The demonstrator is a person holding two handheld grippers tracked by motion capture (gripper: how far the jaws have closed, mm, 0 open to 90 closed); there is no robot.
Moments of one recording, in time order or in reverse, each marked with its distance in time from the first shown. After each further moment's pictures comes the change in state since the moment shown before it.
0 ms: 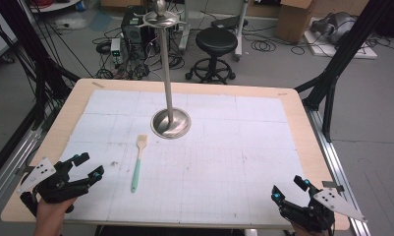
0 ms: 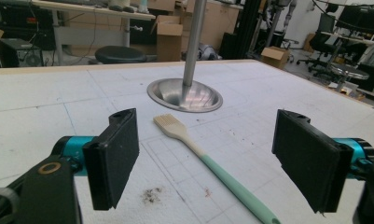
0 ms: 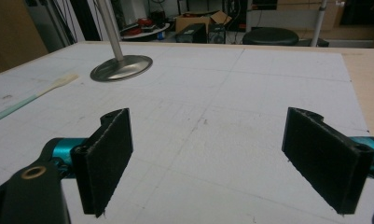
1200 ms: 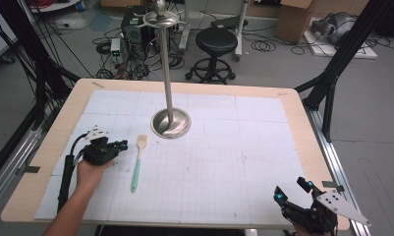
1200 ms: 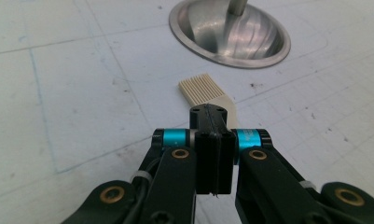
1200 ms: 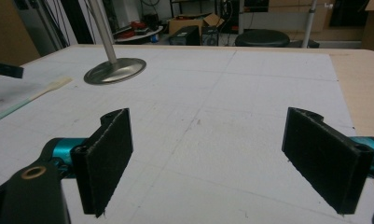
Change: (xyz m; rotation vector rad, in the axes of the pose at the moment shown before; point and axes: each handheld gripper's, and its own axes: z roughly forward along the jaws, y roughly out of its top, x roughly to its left) left arm 0.020 0.005 0.130 0.422 0.126 -0.027; right arm 0.000 0.000 -0.005 -0.009 -0.028 0.004
